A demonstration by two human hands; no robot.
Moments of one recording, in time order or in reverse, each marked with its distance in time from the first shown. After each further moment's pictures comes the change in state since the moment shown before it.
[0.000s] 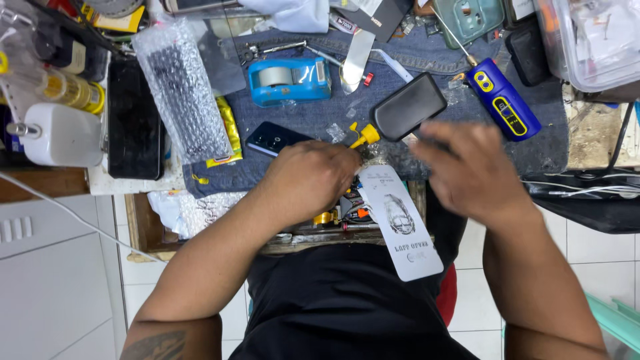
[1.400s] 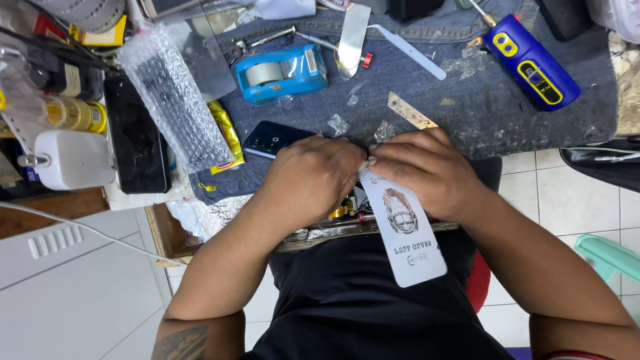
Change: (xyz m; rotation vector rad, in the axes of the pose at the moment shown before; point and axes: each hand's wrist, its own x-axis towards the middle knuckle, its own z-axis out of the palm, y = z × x) left_hand 0.000 0.002 -0.004 -0.042 -0.043 -0.009; right_hand 0.013 -0.039 0.039 0.396 0.229 -0.142
